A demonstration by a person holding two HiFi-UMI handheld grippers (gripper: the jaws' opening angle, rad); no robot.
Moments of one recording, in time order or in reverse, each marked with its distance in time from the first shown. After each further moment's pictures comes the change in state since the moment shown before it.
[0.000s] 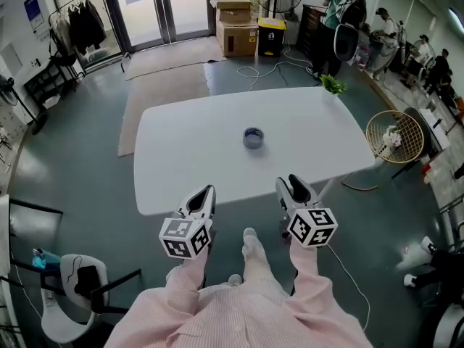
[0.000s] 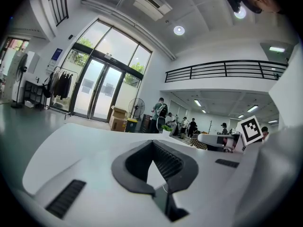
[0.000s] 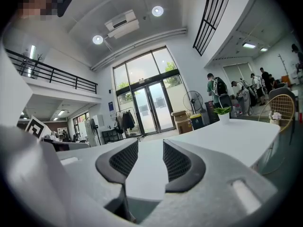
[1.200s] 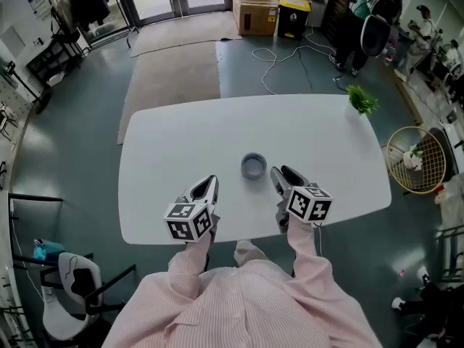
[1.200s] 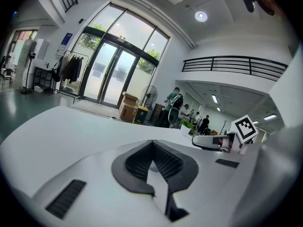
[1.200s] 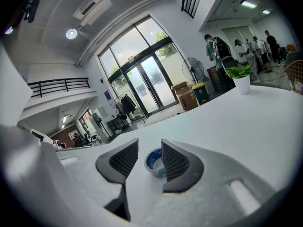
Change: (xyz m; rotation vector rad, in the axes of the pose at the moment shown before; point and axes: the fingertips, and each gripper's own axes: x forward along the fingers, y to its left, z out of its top) left arm 0.227 0.085 -0.004 -0.140 0.143 0.125; right arm 0.230 -0.143 -0.015 0.198 0.298 0.092
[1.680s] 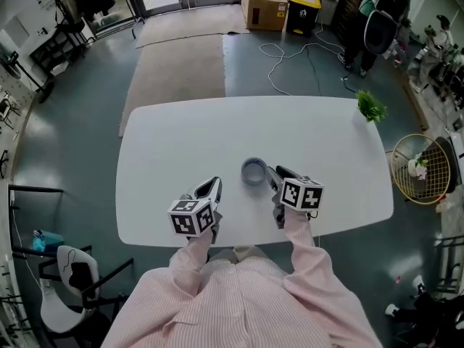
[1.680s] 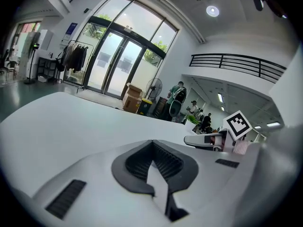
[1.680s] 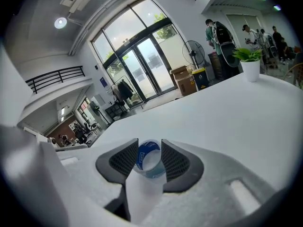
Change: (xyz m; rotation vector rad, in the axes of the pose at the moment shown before) left arm 0.044 0.015 -0.021 -0.073 0.095 0.030; right arm 0.061 -0.033 -0.017 0.010 0.202 -0.020
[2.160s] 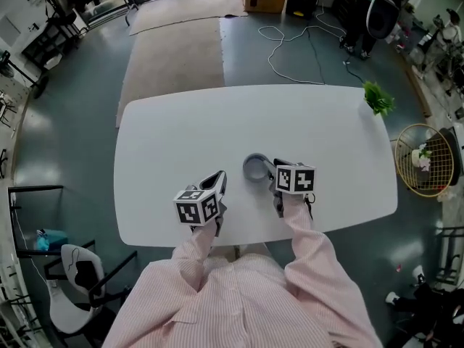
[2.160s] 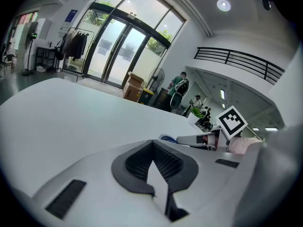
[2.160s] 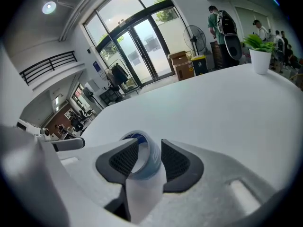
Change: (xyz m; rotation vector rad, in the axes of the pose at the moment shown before) left arm 0.041 0.019 -0.017 -0.048 0.128 -0.006; right arm 0.052 -0.029 -0.023 -0.016 0.202 -0.088
